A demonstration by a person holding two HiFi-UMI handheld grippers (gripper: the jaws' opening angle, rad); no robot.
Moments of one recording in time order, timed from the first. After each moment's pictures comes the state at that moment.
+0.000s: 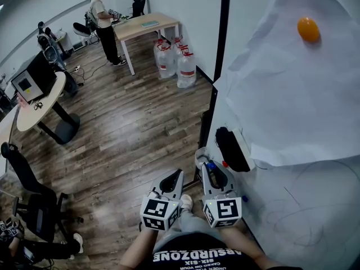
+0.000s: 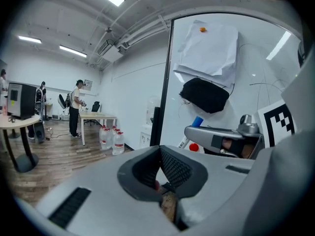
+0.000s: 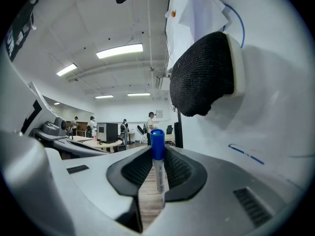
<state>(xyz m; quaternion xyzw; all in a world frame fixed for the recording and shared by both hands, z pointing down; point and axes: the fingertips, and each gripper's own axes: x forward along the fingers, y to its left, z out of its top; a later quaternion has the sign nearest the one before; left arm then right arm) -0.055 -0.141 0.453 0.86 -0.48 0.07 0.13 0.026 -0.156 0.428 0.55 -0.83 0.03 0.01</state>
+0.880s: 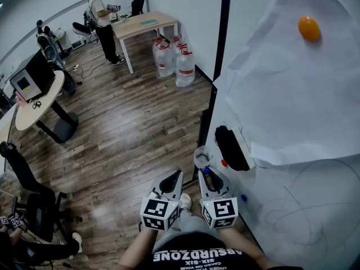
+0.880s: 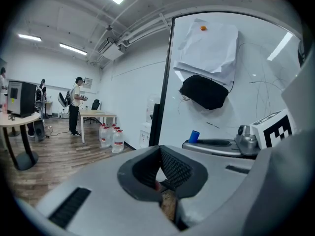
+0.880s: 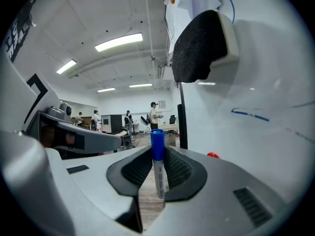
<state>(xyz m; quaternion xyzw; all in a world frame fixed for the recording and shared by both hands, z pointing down) -0.052 -0.138 0.462 0.86 -0.48 0.08 0.13 0.020 -0.147 0.472 0.53 -0.84 0.07 0.06</state>
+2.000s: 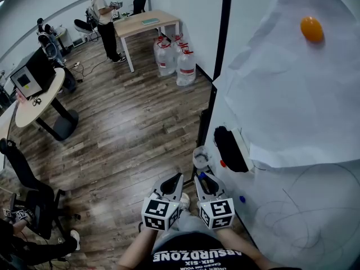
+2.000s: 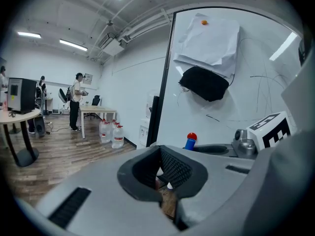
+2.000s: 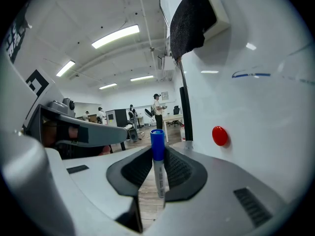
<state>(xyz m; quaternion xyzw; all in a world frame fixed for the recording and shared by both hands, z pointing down) -0.046 -0.133 0.482 0.86 -0.48 0.09 0.15 0.013 -0.139 0.508 0.50 -0.85 0.12 0.09</state>
